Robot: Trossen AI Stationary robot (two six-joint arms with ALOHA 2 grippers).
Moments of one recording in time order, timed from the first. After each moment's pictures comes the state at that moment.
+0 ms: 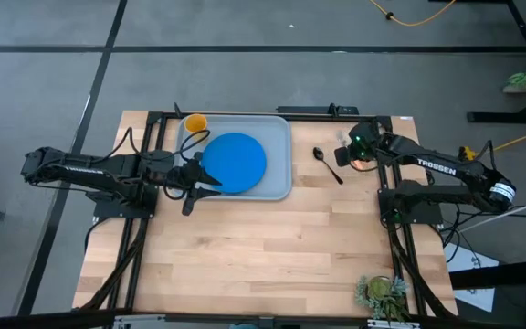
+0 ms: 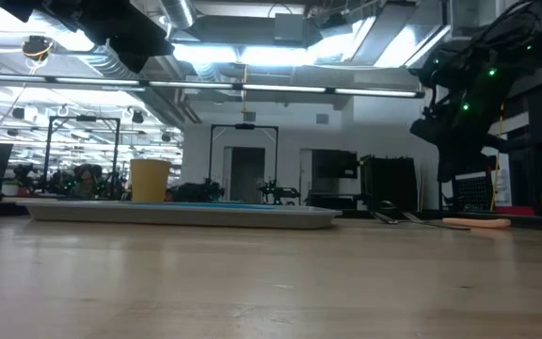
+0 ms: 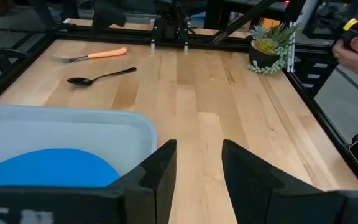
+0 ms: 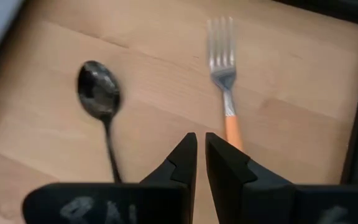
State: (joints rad) left arm -0.01 0.76 0.56 -0.12 0.04 -0.09; right arm -0.67 1.03 0.56 -0.57 0.25 0.49
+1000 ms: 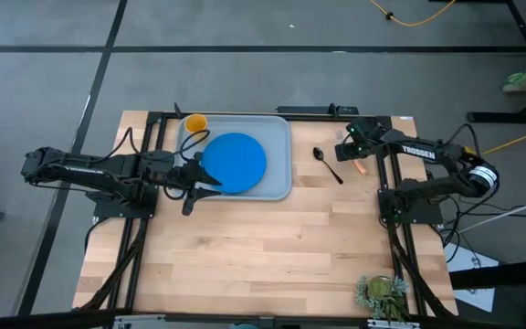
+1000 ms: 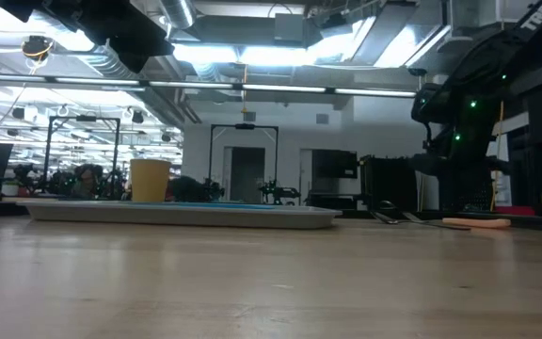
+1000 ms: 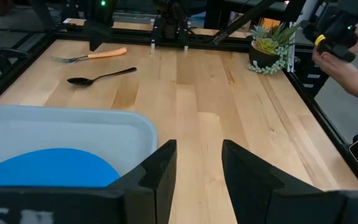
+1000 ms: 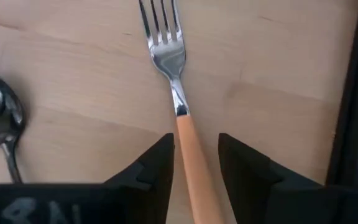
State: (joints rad) left arm -0.01 0.76 0.56 -0.12 0.04 -0.09; right arm -0.85 1.27 0.56 -0.49 0.21 0.47
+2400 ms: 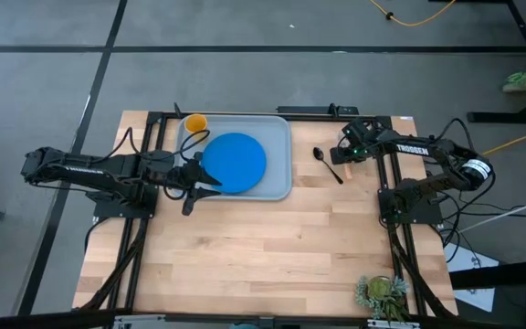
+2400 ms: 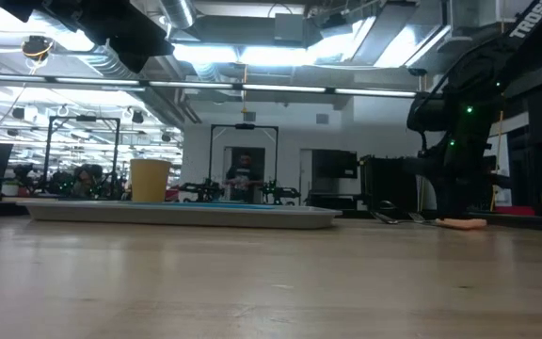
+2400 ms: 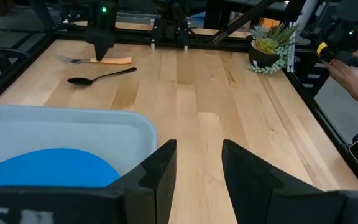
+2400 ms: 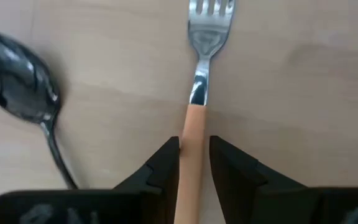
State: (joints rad) left arm -0.01 0.76 0.56 -0.12 0.04 -0.09; right arm -0.84 1.34 0.56 -0.46 0.05 0.54
